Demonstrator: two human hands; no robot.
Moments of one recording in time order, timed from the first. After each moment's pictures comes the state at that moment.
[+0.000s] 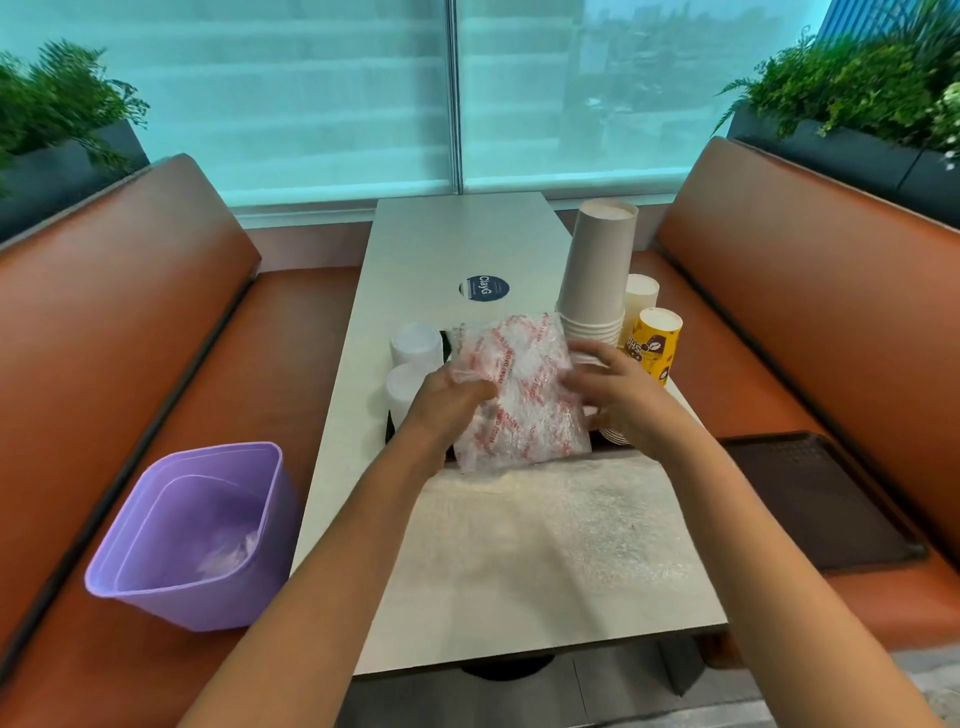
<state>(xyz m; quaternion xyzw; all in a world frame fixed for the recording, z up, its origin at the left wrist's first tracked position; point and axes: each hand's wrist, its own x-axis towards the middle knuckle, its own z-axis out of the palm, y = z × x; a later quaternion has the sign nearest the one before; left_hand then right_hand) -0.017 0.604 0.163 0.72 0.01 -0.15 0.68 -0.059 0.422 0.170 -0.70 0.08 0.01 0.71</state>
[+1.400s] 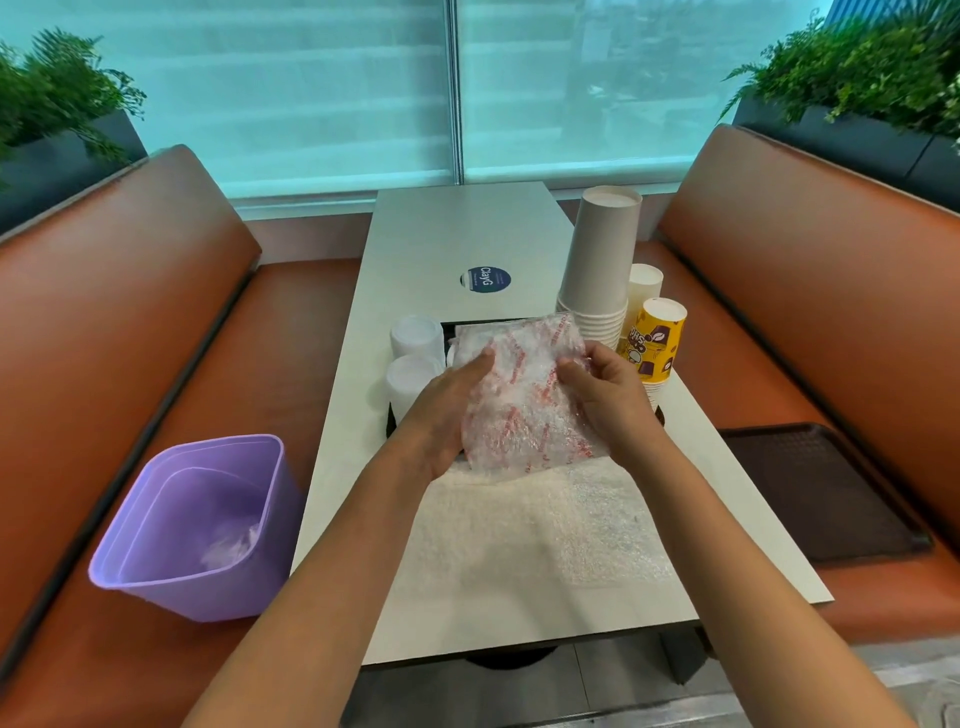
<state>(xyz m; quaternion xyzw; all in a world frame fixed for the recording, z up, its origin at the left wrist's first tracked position) -0.030 0.603 0.168 0.61 0.02 -0.24 0.76 -0.053 0.442 0.146 -0.67 0.10 -0.11 0.72</state>
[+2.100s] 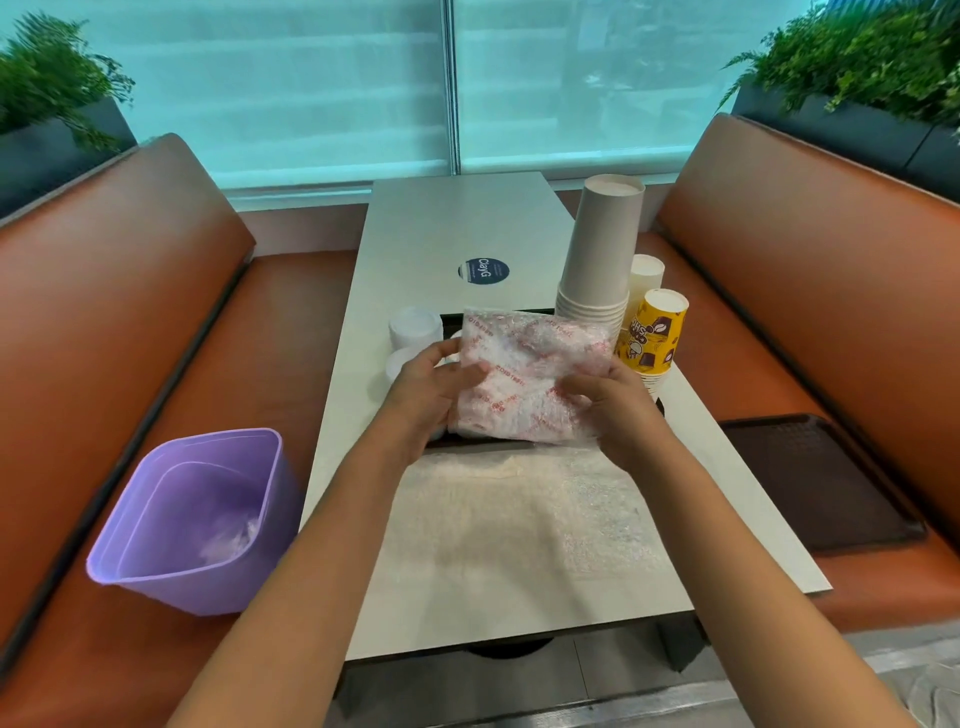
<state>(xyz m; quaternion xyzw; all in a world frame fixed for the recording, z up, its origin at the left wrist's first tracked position) -0.013 0.620 0.157 0.63 -0.01 -0.18 0.76 -0.055 0.441 0.134 -0.60 0.14 -0.07 0.79</state>
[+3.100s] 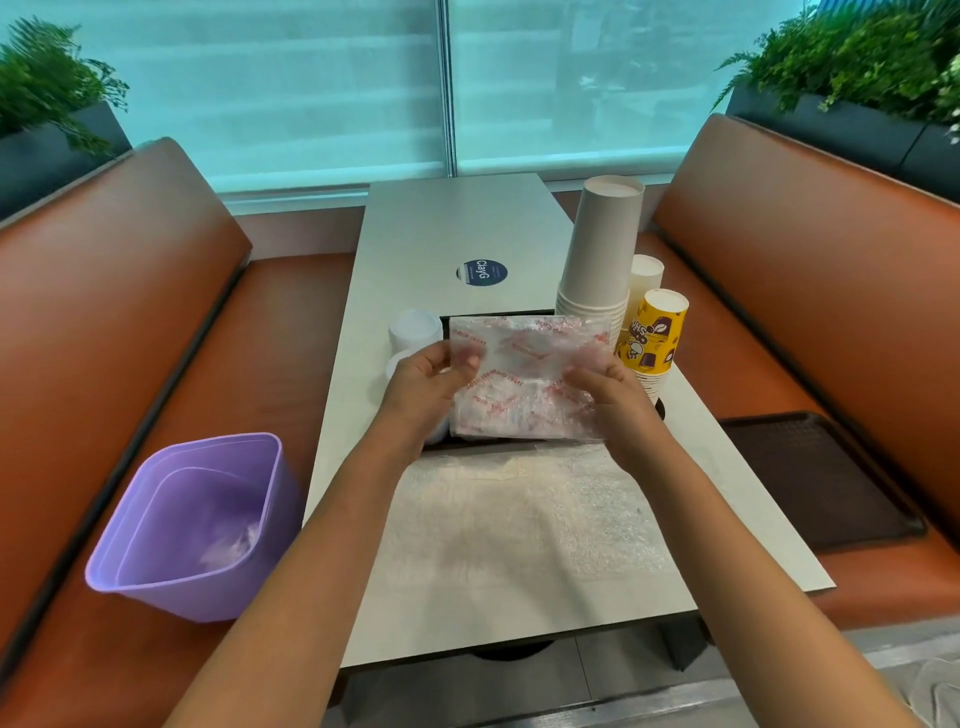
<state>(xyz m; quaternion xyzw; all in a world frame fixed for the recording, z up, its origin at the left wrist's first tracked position) -0.009 0.626 0.155 0.71 -0.08 -0.08 0.70 -0.057 0.442 0.135 -0.64 0.10 -0.09 0.76</state>
